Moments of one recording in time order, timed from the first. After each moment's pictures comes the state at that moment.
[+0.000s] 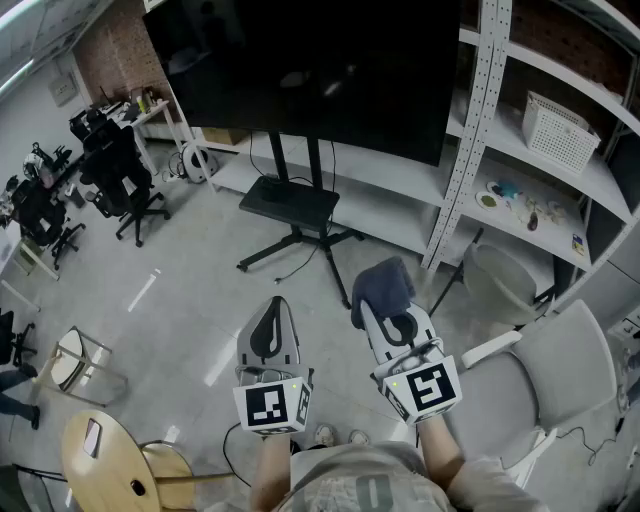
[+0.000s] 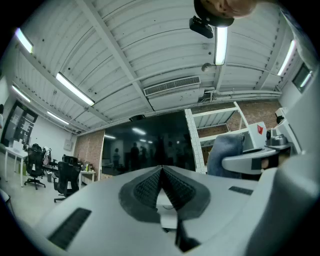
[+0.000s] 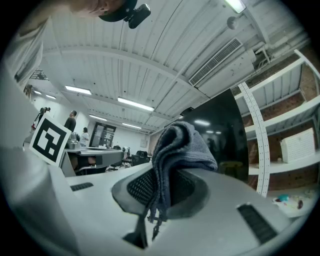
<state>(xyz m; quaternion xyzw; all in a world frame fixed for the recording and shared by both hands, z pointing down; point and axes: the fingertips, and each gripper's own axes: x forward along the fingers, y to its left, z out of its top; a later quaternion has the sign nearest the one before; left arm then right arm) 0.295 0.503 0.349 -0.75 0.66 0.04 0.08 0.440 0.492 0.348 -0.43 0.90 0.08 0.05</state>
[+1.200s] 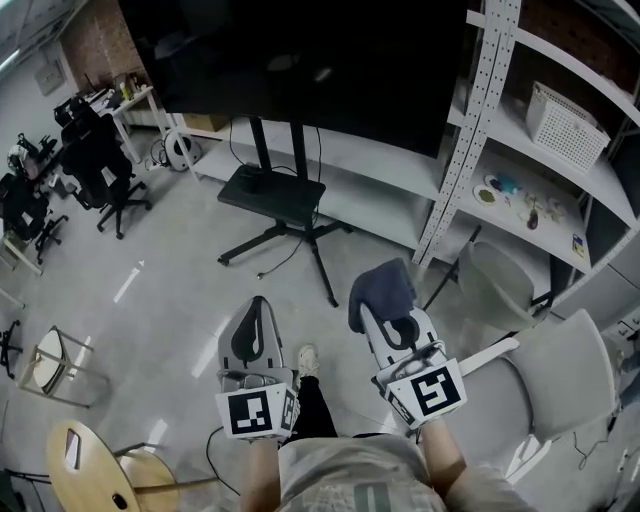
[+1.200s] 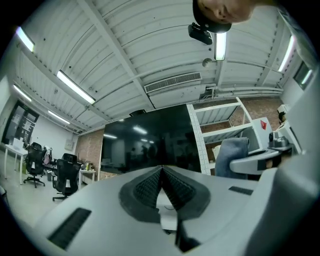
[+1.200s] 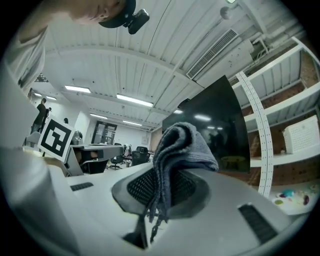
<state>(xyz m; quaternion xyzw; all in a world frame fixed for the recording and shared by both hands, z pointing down) 0.305 0.438 0.390 -0.74 0.67 0.05 0.08 0.470 0.425 0.402 -0.42 0.90 0.07 0.04</state>
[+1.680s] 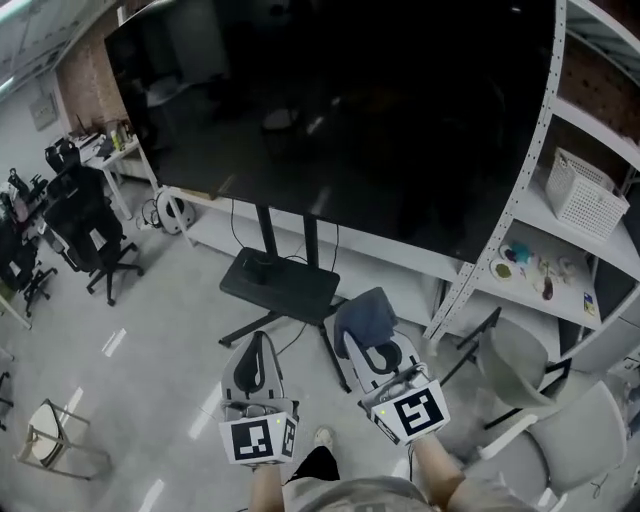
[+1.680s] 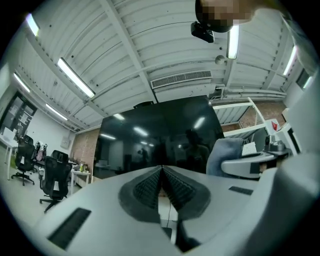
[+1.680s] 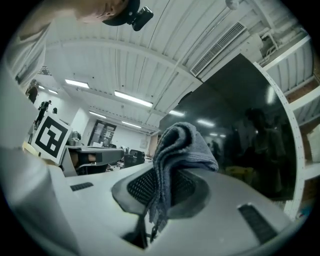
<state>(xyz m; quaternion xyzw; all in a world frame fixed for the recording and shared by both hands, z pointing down) 0.200 0.202 0.361 -0.75 0.65 0.08 0.08 0.346 0.187 0.362 -0.42 0.90 0.11 0.05</state>
